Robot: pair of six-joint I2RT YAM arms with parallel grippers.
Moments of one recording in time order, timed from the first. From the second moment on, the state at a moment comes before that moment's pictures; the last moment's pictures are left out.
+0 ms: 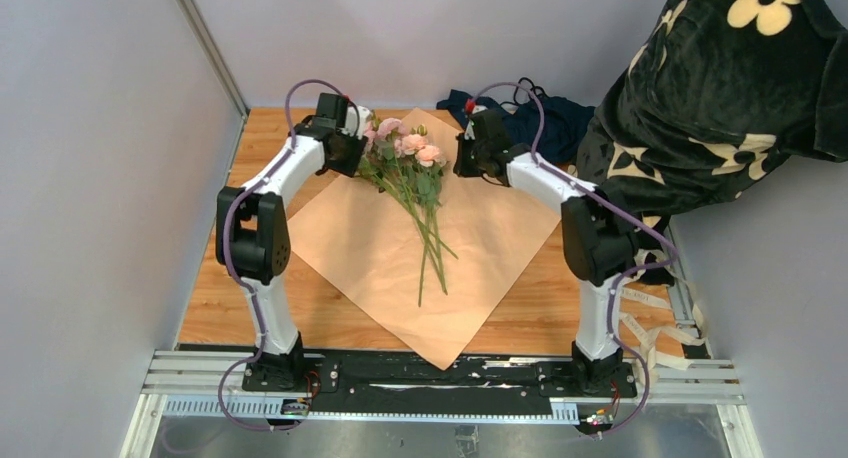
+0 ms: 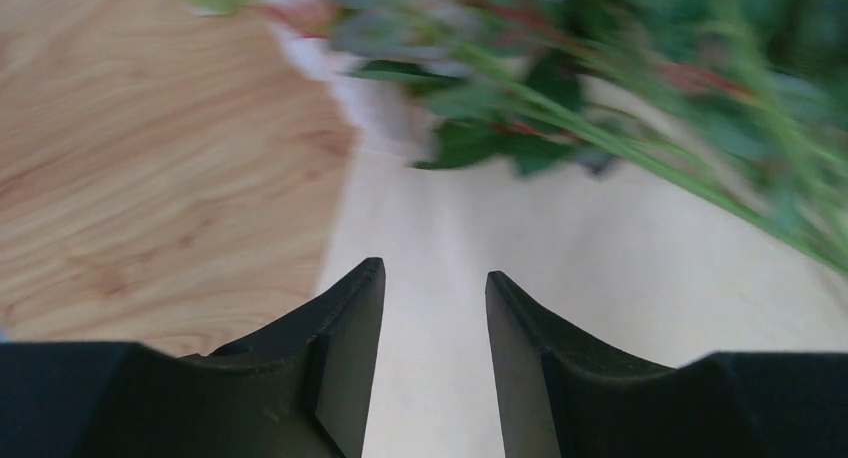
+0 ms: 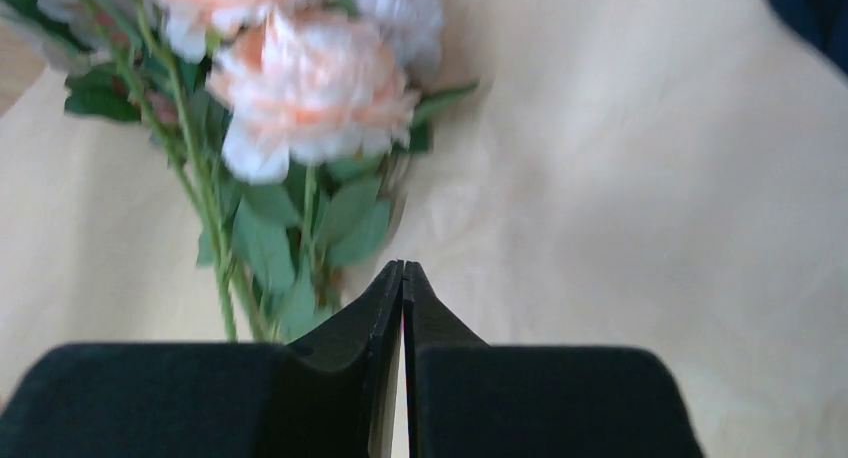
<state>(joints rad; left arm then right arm) -0.25 1.87 1.53 -0.61 0.01 0.21 0.47 1.93 1.44 -0.23 -0.12 0.32</state>
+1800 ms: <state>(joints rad) -0.49 1.53 1.12 -0.40 -0.14 0.38 0.48 1.80 1.19 -0.29 -0.08 0.24</state>
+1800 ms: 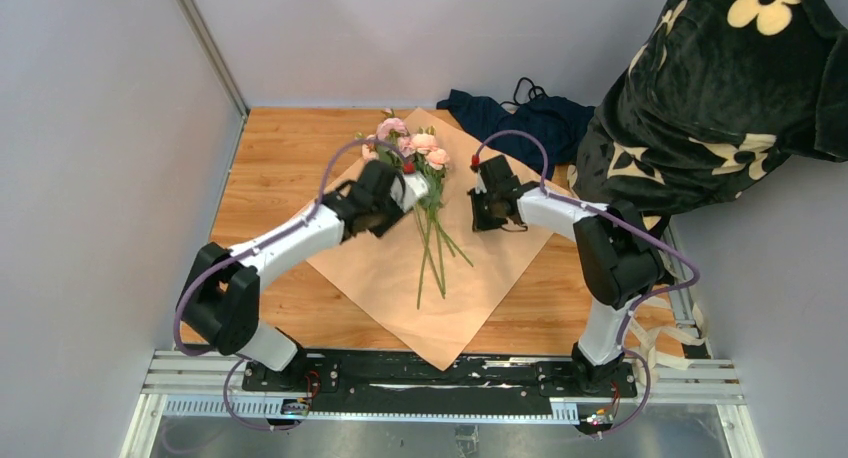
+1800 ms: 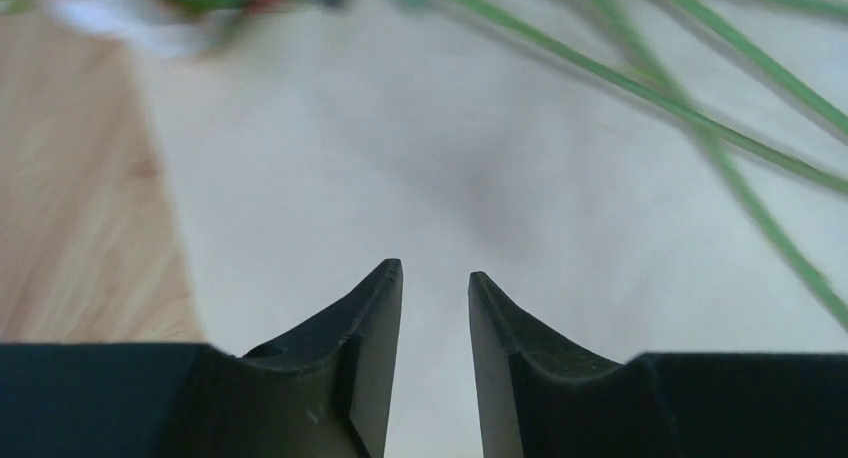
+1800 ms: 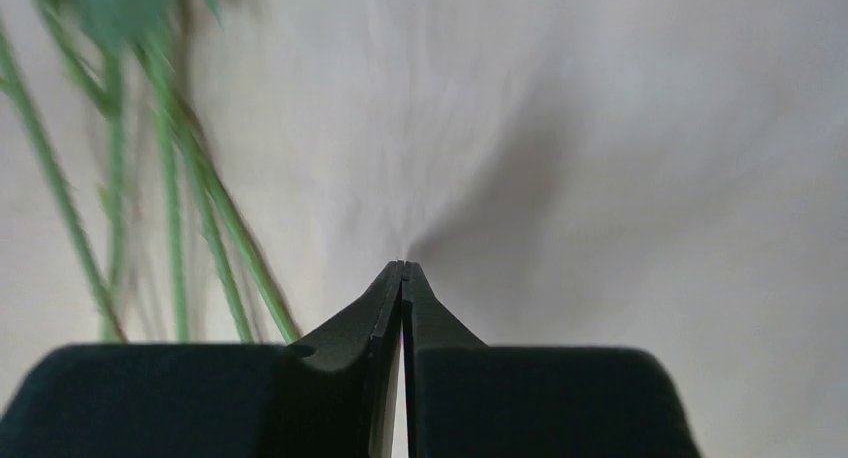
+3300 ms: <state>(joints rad) -0.65 1.35 1.03 -0.53 0.11 0.48 0.79 1.14 0.77 -0.24 -0.28 0.12</state>
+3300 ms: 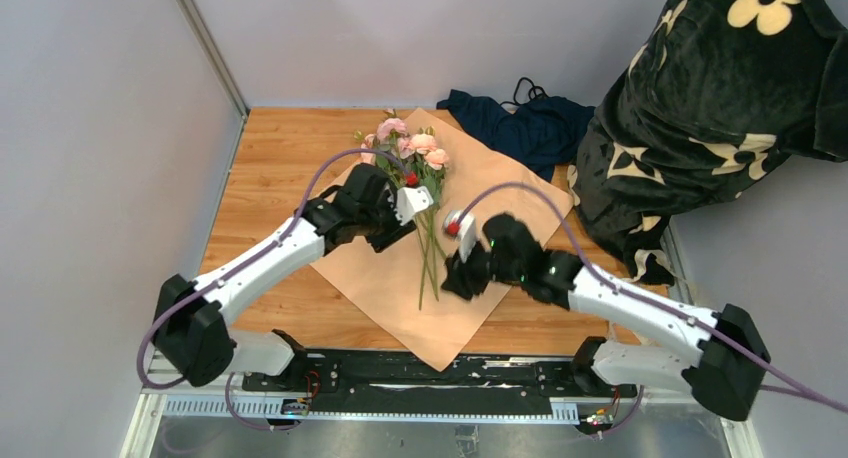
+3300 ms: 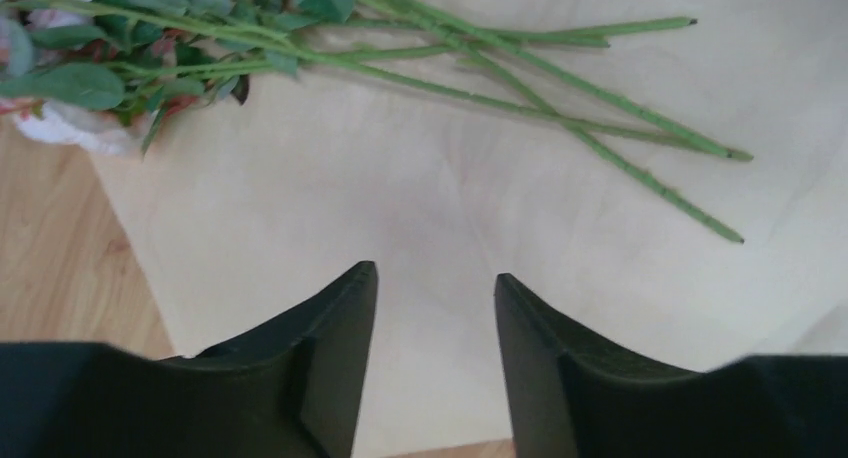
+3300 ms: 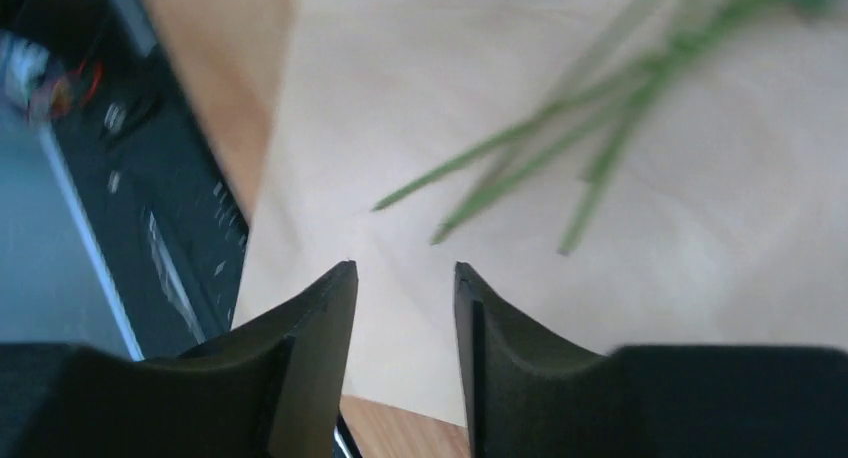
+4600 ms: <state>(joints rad) -0.60 1.10 0.94 -0.71 0.26 0.54 1.19 1.07 0.40 0.16 -0.18 -0.51</state>
